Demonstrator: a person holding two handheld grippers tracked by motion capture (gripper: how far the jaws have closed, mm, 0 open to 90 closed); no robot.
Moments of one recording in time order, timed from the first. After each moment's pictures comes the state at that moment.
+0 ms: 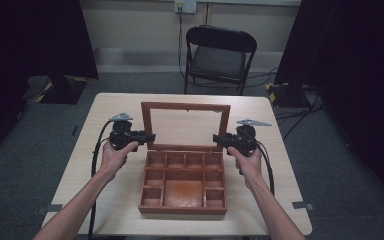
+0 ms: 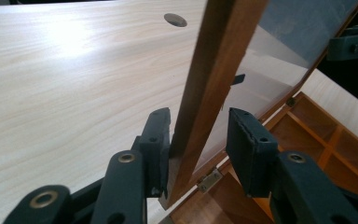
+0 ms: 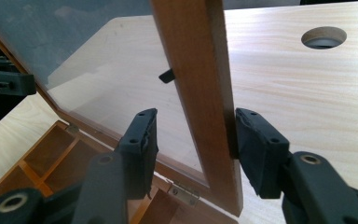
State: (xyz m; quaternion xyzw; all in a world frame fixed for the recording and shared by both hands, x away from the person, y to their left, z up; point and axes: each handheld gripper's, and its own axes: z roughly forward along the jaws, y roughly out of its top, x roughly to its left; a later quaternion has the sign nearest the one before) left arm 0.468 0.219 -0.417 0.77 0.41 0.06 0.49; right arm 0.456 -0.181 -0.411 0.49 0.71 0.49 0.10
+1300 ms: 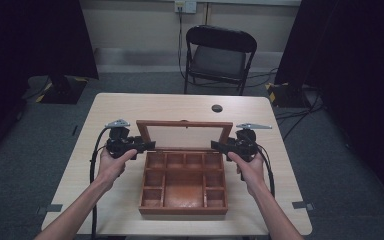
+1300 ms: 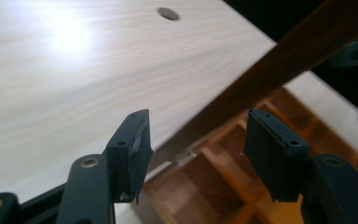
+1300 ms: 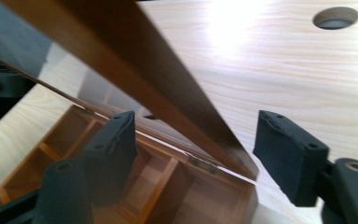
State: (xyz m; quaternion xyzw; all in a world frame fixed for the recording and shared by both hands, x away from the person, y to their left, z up) left arm 0.437 0.217 -0.412 0.76 0.42 0.06 0.49; right arm 0.437 -0.179 -0.404 0.49 0.73 0.47 0.09
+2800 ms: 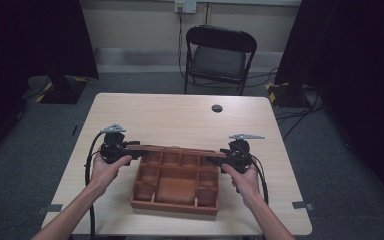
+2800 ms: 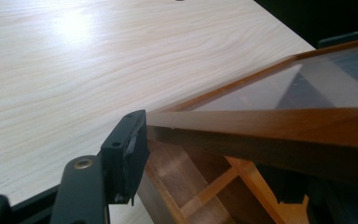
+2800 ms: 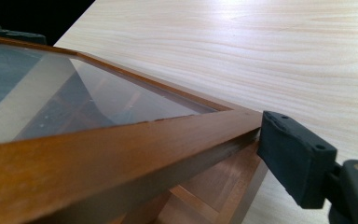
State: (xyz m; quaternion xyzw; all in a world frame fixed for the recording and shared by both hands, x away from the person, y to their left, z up) left arm 0.424 0.233 -0.415 0.77 0.42 0.06 0.48; right arm 0.411 -0.161 -0.417 0.50 0.74 0.45 0.06
